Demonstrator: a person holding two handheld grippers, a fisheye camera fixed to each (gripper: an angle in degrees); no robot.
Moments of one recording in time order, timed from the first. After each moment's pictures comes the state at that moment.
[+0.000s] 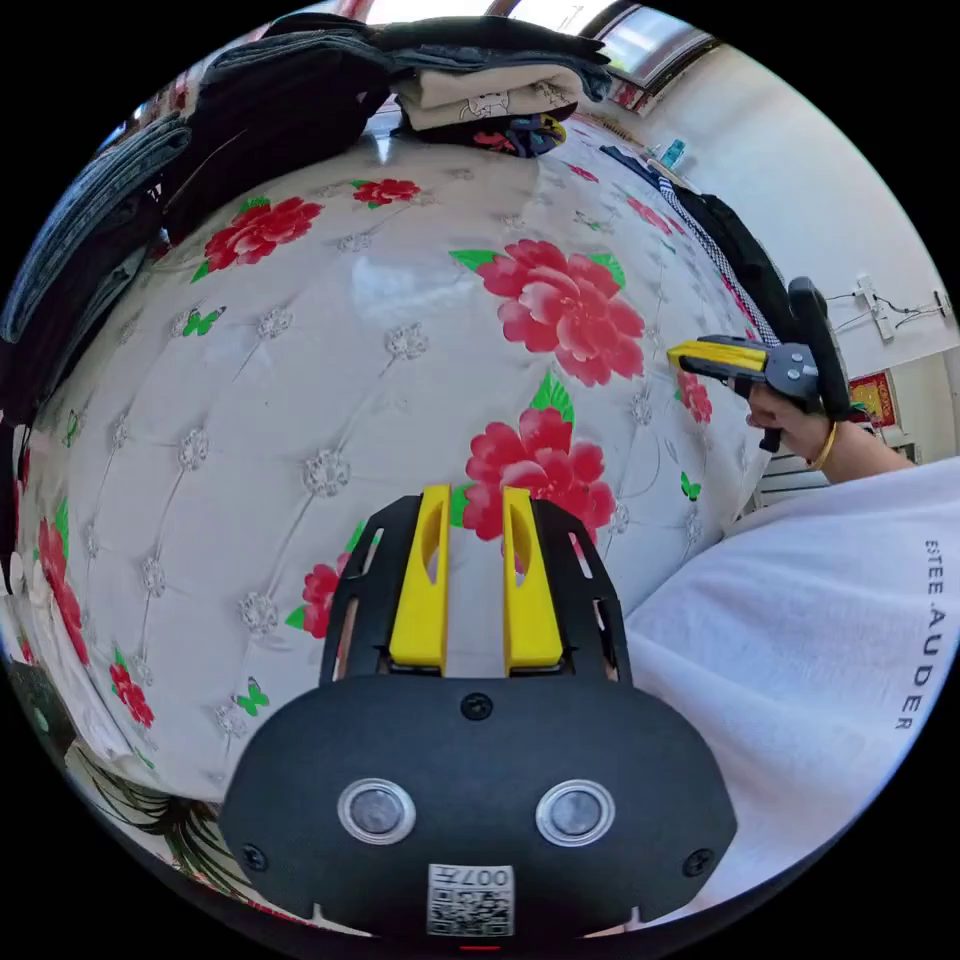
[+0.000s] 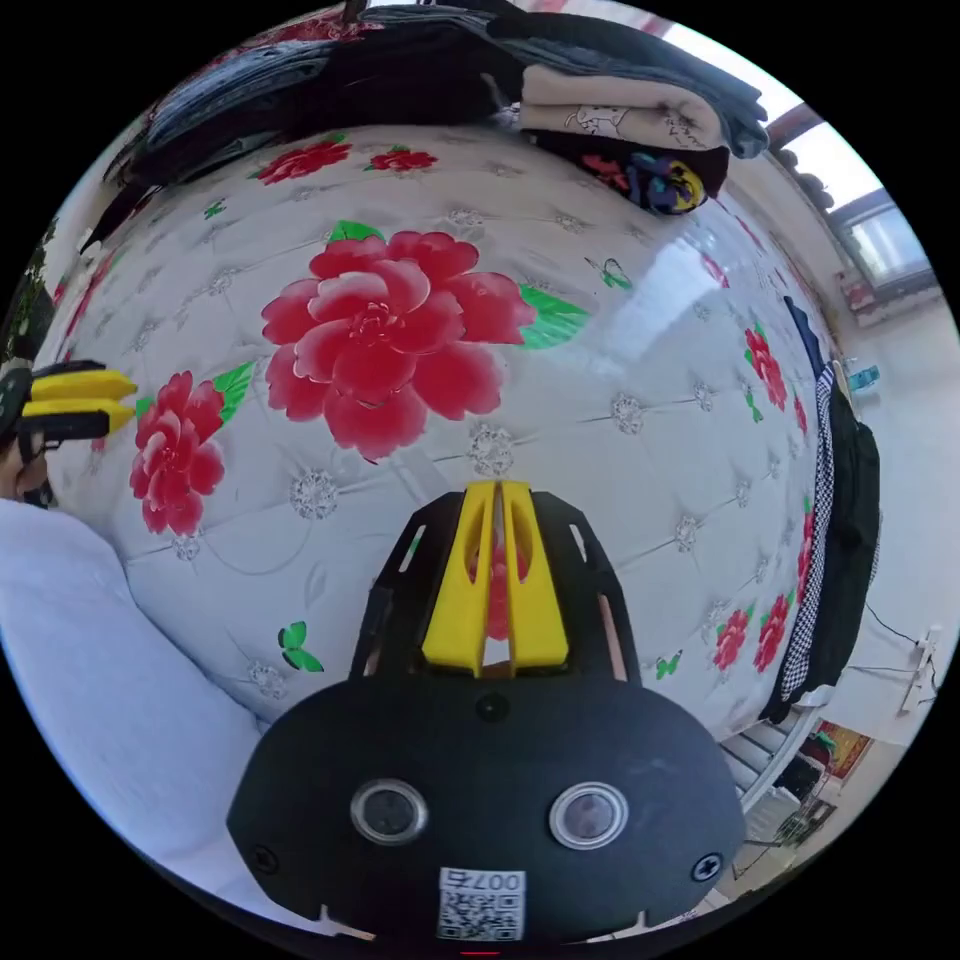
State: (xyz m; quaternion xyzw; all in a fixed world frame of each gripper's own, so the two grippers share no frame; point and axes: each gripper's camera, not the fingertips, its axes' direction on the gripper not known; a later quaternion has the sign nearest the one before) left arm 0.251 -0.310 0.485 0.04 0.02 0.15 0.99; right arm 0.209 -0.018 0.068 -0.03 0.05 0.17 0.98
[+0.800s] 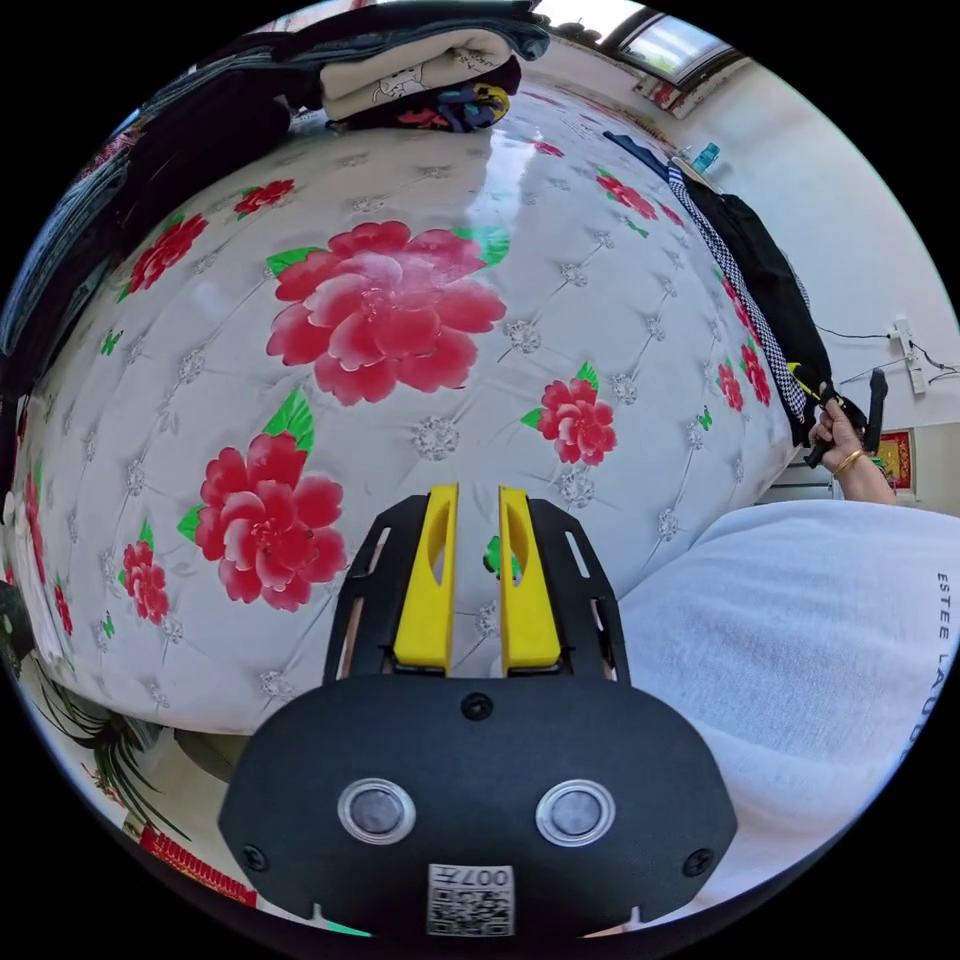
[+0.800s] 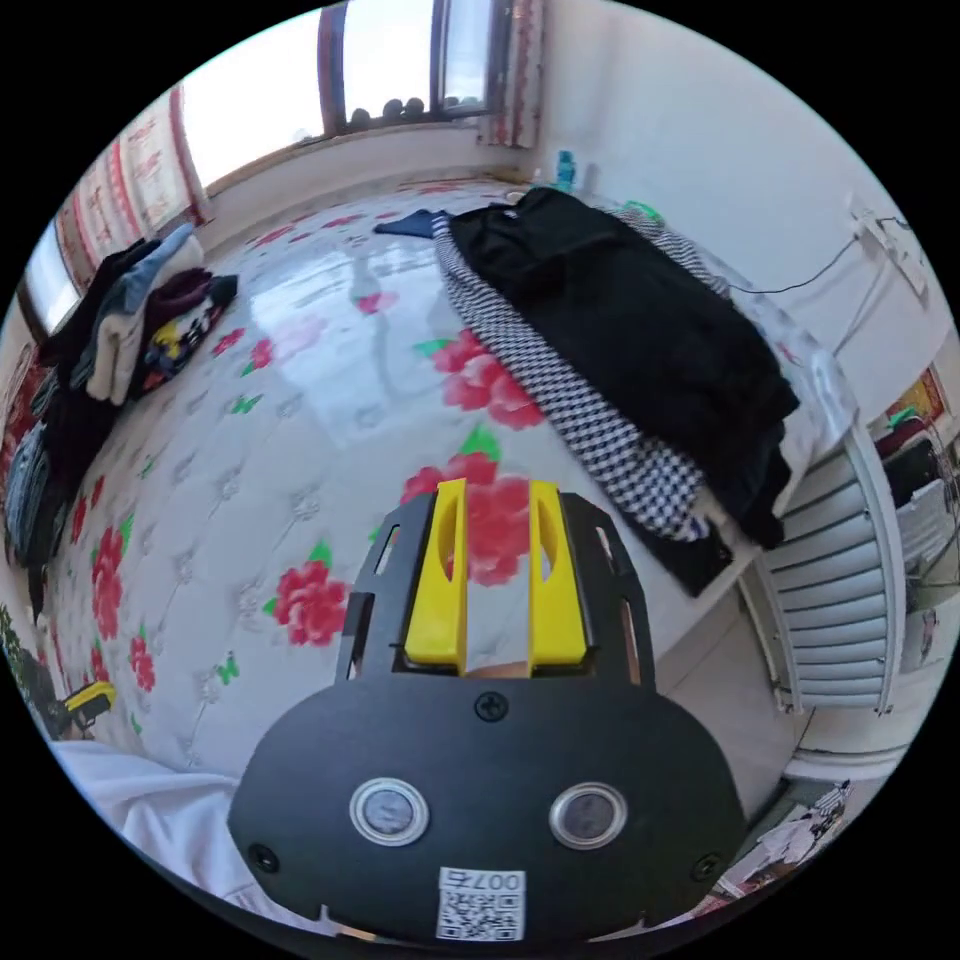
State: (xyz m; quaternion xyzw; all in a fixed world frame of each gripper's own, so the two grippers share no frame) left arm 0.489 -0.299 0.535 0.04 0.01 0.07 1.00; right arm 0.519 0.295 -0.025 0.11 0.16 0.53 0.82
